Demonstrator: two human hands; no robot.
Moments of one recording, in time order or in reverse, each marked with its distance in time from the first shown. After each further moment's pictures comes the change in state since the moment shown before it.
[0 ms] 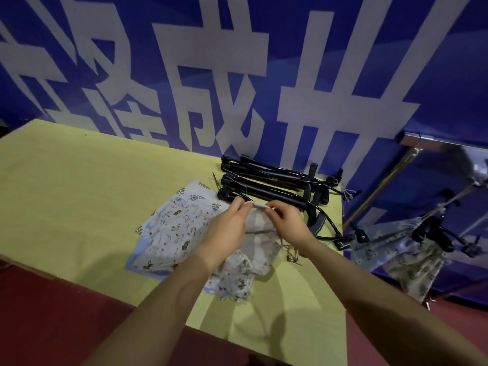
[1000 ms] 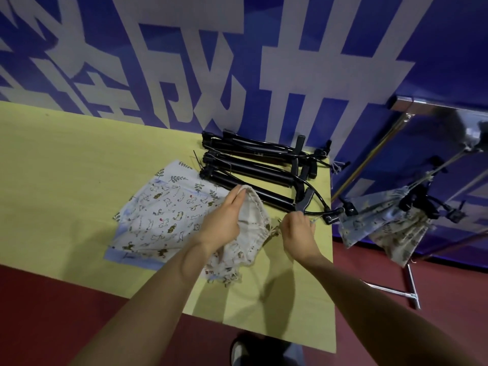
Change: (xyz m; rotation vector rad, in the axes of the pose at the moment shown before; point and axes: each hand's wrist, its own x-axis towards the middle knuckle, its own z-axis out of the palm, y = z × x) left_hand 0.014 0.001 0.049 -0.171 -0.285 -0.075; right_hand -0.057 0.085 0.008 -0.436 0.105 0.214
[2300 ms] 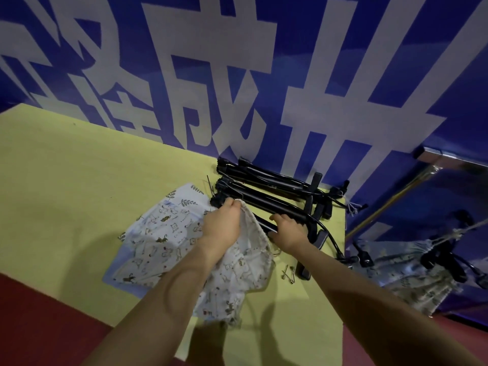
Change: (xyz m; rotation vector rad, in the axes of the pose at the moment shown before) left_hand 0.054 -0.008 -0.040 0.255 0.199 -0.206; right_hand 0.111 -0.050 -0.014 -0.307 -0.336 -0.076
